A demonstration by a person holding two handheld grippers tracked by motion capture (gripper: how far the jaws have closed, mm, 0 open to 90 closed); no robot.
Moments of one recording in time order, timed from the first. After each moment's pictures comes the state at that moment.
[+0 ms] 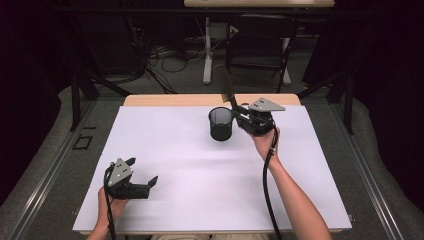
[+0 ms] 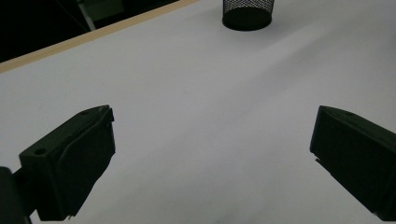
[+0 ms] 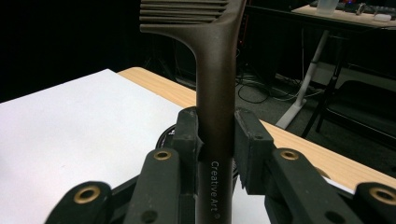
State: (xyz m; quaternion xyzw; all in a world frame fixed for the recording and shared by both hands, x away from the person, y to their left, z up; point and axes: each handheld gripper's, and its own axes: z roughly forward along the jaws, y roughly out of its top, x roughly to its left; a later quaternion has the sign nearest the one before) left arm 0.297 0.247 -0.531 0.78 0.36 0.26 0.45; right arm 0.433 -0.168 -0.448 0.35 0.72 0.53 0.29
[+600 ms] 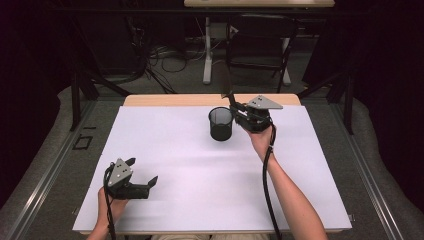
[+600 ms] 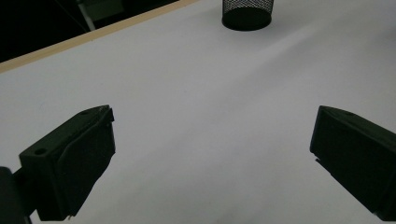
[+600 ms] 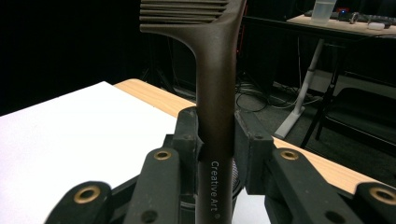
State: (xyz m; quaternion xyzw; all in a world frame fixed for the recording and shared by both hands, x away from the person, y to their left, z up) left arm 0.297 0.247 -0.531 0.78 0.36 0.26 0.45; right arm 0.443 -0.161 -0.449 0.35 0.71 0.54 0.29
